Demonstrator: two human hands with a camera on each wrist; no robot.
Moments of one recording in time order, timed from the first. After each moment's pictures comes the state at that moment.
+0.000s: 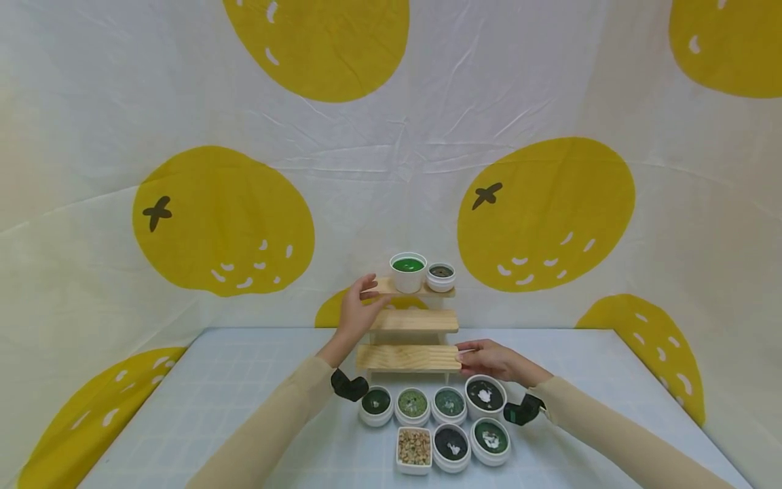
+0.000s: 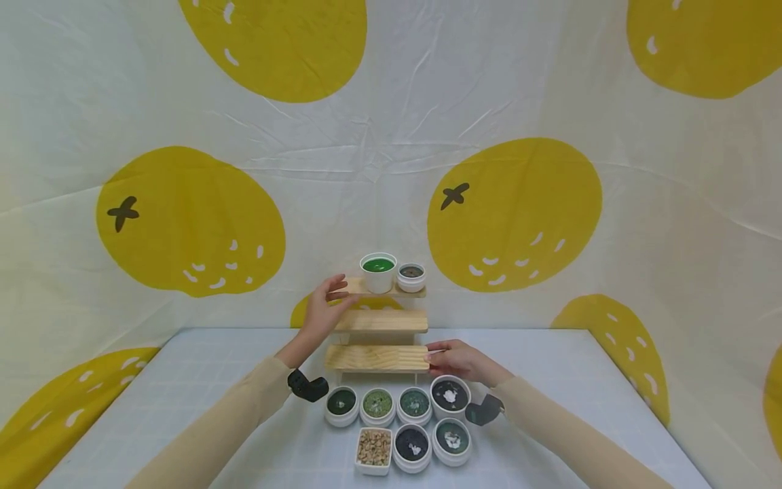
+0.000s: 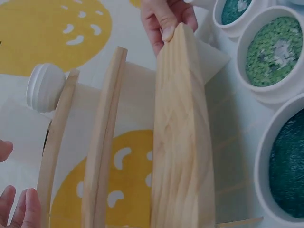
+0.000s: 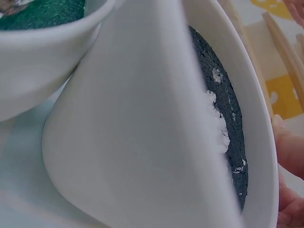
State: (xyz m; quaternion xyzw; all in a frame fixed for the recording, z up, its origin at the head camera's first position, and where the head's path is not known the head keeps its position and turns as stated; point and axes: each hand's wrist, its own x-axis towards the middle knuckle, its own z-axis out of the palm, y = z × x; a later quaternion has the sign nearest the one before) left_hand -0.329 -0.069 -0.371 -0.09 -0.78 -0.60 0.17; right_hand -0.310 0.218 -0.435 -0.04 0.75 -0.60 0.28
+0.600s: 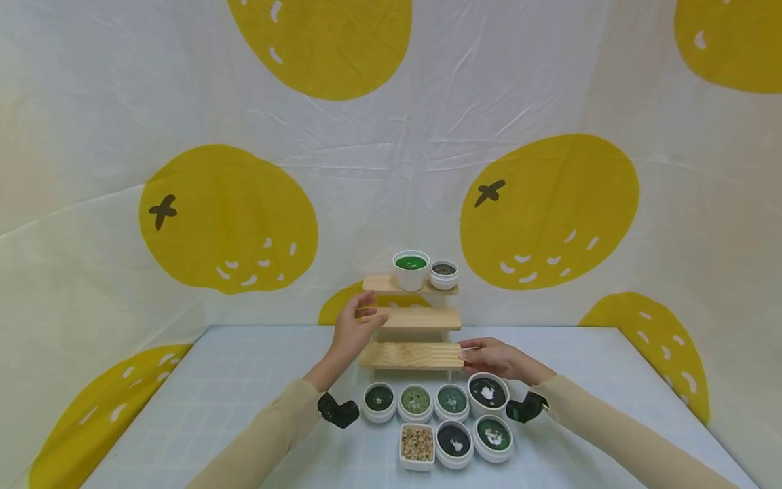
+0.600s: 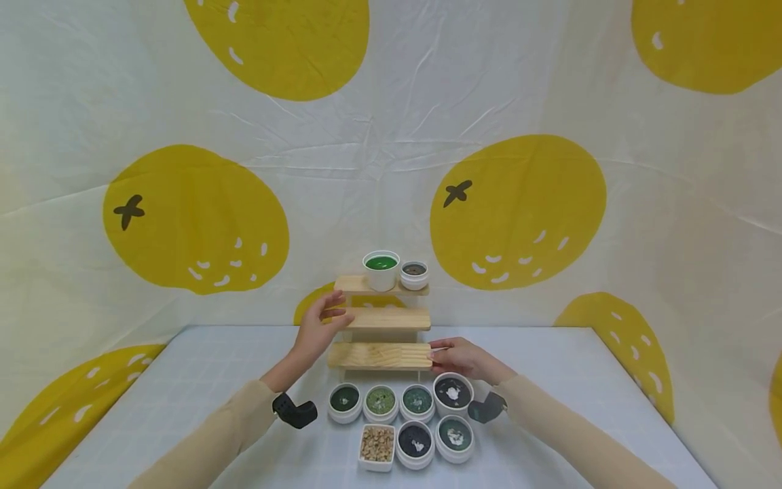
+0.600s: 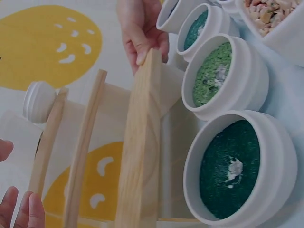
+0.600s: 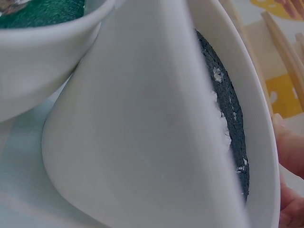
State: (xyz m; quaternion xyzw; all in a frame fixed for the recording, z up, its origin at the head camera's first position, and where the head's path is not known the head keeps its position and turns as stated) left_hand -0.297 -0.082 -0.388 -0.09 -0.76 -0.62 0.14; right_hand -0.311 0.217 -0.438 -0.03 0.75 -0.60 0.27
